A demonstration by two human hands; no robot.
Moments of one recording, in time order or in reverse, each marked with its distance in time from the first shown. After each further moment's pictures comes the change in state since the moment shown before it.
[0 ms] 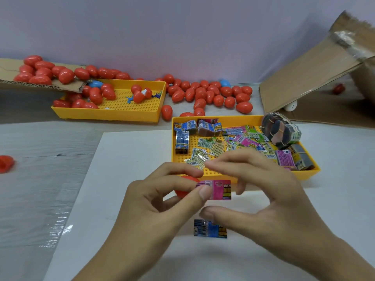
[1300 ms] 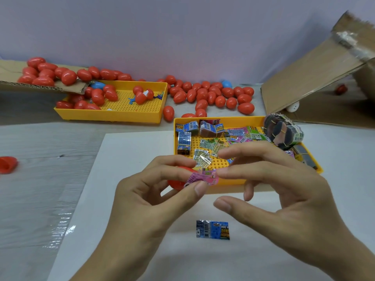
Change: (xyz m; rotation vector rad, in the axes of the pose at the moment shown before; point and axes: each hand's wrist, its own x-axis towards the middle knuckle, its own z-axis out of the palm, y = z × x) left_hand 0.002 0.000 -0.006 -0.130 0.083 0.027; right_hand 0.004 -0.004 -0.009 0.113 0.039 -0.097
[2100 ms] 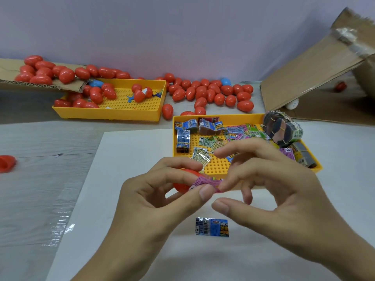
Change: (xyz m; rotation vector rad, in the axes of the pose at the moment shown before) left_hand -0.002 -0.003 0.002 -0.007 -0.061 0.007; right_hand -0.002 0.000 -0.001 0.073 -0.091 0.104
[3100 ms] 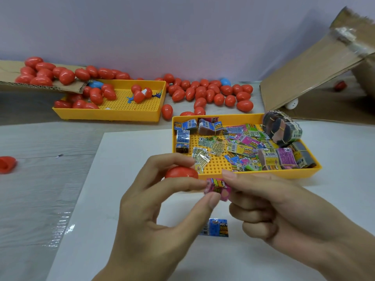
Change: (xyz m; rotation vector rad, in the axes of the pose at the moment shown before) left_hand -0.007 -0.008 0.008 0.440 0.120 0.427; right_hand 0.006 -0.010 -0.001 0.894 -0.132 0.953
